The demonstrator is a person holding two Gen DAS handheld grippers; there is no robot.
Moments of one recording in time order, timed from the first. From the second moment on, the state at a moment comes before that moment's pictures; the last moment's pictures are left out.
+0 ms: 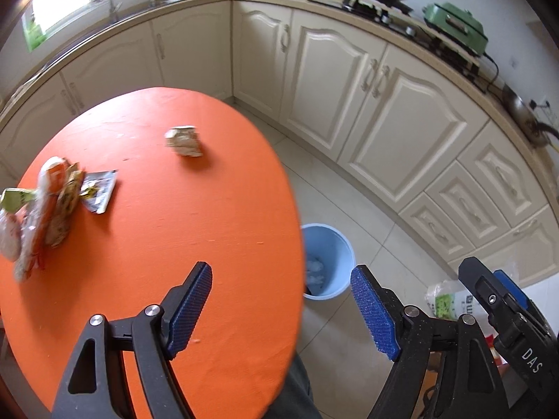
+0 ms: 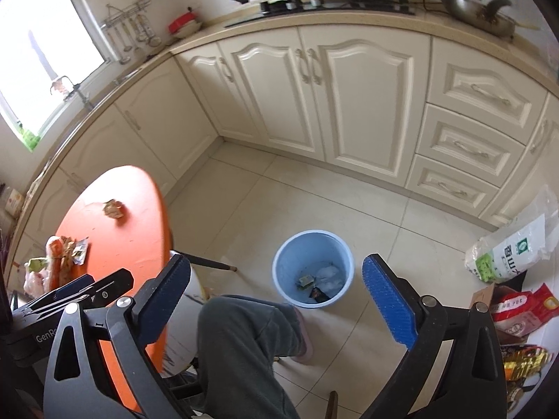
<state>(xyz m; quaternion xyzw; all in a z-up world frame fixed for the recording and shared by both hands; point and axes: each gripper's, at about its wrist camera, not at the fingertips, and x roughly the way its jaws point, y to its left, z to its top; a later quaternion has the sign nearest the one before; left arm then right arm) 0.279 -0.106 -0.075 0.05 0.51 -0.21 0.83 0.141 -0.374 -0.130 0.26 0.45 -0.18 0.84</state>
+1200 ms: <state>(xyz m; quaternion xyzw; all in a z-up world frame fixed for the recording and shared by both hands) 0.295 0.290 -0.047 -0.16 0.51 0.00 0.85 0.345 -0.039 -0.125 0.23 0.55 0.11 0.80</state>
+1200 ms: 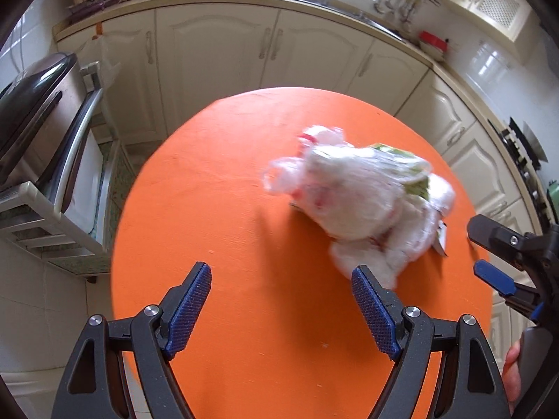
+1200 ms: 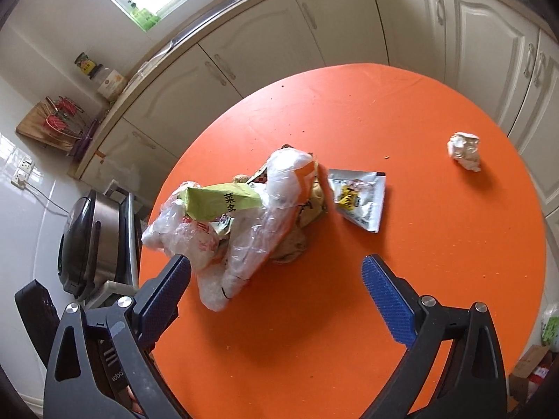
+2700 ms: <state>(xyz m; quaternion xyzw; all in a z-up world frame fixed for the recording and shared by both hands) 0.318 0.285 -0.075 -0.20 0.53 -0.03 0.82 0.302 -0.059 -0.172 0.04 0.61 0.07 0.78</state>
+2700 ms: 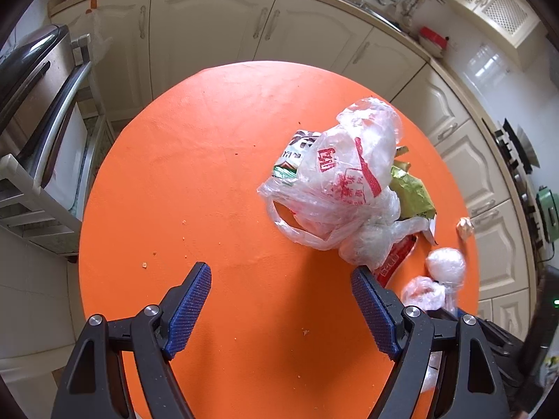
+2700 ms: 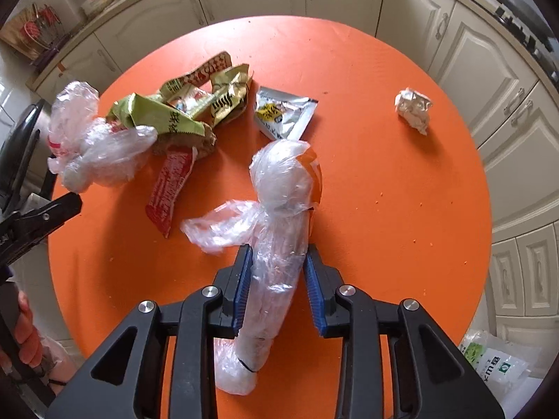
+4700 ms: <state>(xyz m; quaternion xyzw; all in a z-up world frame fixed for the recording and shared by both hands) 0.272 0.180 -0.028 -0.14 0.45 -0.18 0.86 0.265 -0.191 -0.125 0.18 0.51 0.02 0.84</state>
